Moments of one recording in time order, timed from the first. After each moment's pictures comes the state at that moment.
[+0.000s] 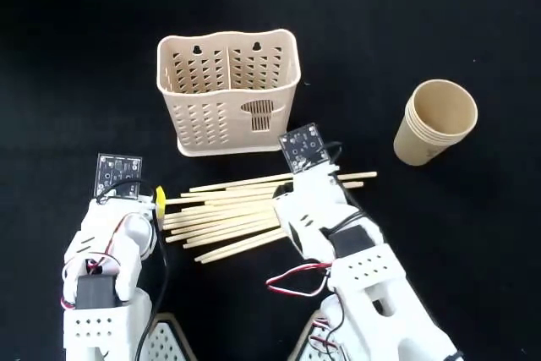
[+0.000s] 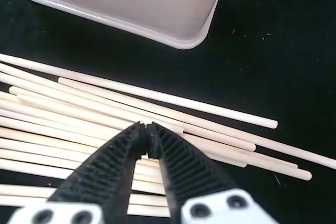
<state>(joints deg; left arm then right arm) -8.0 -103.7 96.3 54.7 -9.9 -19.3 -54.6 82.9 31.1 5.1</state>
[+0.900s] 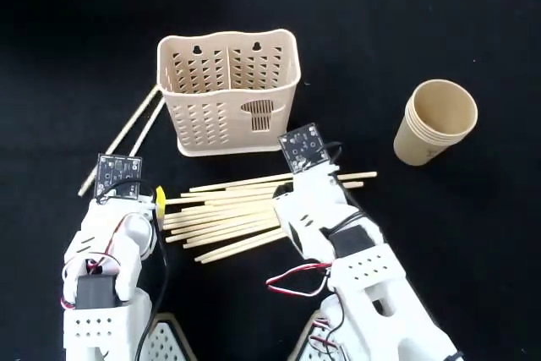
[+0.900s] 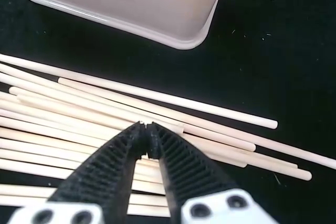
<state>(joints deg) -8.0 -103.7 96.3 54.7 -9.9 -19.3 -54.6 82.9 31.1 5.1</state>
